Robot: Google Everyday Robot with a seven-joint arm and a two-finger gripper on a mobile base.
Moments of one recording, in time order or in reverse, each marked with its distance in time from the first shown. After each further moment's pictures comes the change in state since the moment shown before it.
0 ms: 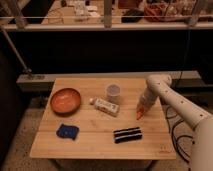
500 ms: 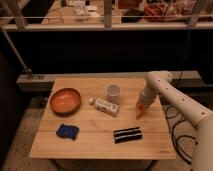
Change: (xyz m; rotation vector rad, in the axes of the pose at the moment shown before) arm -0.005 -0.019 -0.035 0.013 0.022 -0.030
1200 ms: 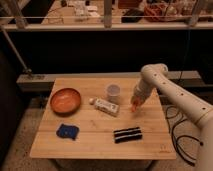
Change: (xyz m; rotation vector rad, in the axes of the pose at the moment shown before) arm -0.020 -0.045 -0.030 0.028 0.024 -0.079
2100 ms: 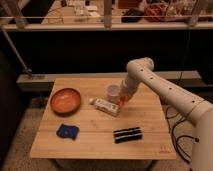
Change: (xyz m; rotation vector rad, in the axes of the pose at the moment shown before) arm -0.025 -0.086 -0.015 0.045 0.015 -0.142
